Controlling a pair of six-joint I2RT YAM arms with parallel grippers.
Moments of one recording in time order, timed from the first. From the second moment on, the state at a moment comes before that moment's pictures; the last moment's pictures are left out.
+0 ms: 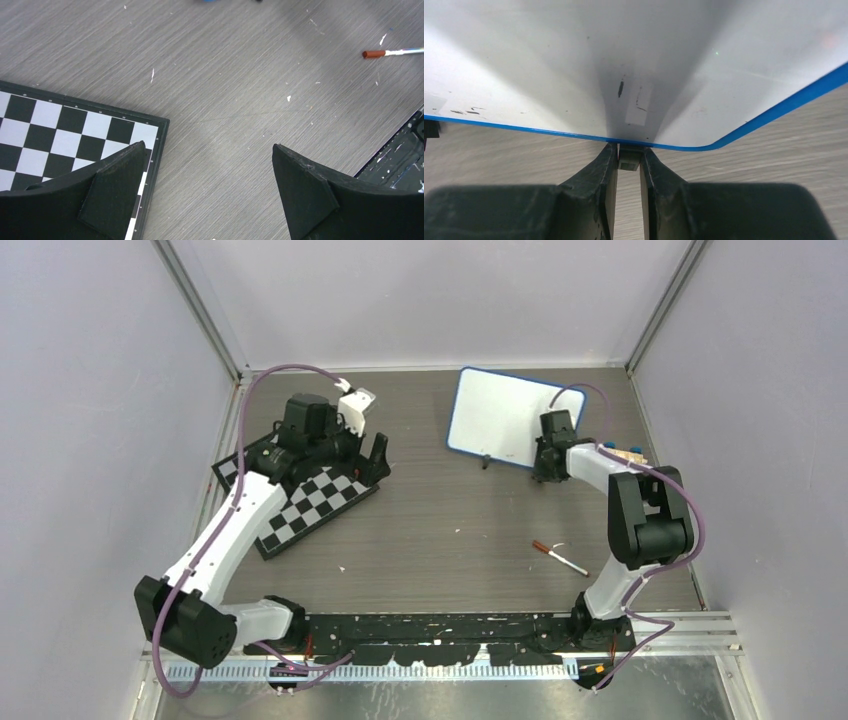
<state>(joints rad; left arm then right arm) -0.38 1.24 1.20 -0.62 0.35 0.11 0.11 1.73 1.01 -0.31 0.17 0.30</state>
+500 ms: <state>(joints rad) -0.27 1.18 1.26 -0.67 0.40 0.03 0.50 1.68 0.98 -0.34 0.07 0.21</state>
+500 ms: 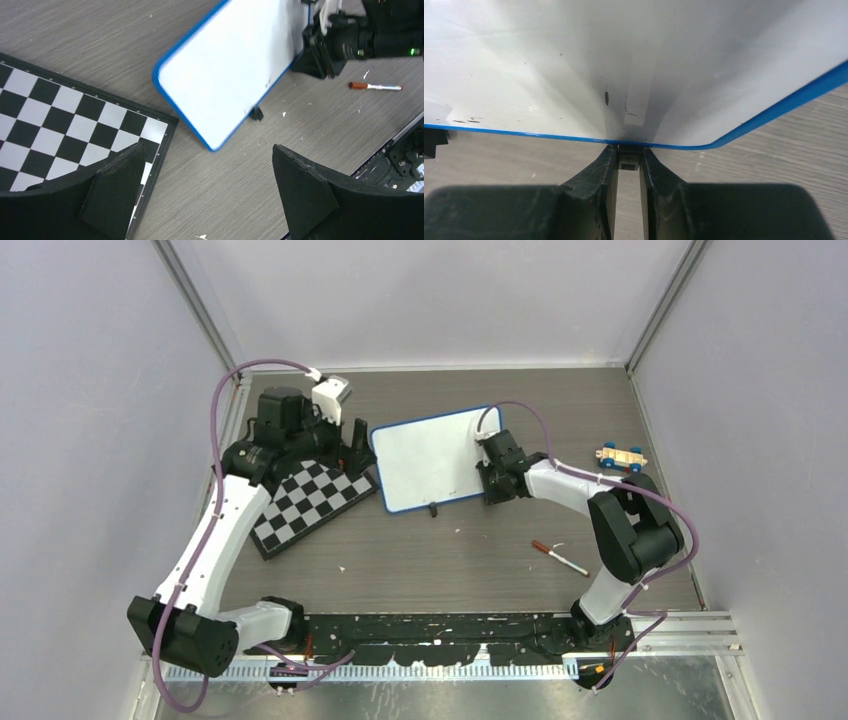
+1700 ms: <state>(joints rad) -0.22 1.69 1.68 -1.03 0.54 0.27 0.50 1.47 0.97 -0.51 -0.22 0.00</state>
